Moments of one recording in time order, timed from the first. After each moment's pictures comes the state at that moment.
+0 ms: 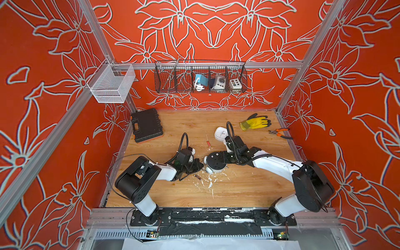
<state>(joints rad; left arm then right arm) -0.52 1.63 0.51 0.41 0.39 -0.87 0.65 1.52 0.87 -0.30 -0.21 0.53</state>
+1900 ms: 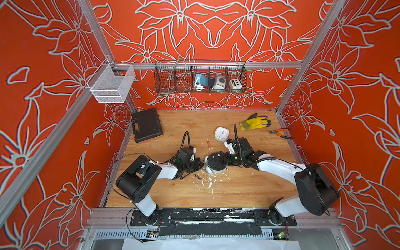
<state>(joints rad) -0.53 1.64 0.55 0.35 0.35 -0.84 0.57 1.47 0.76 -0.18 -0.47 0.58</state>
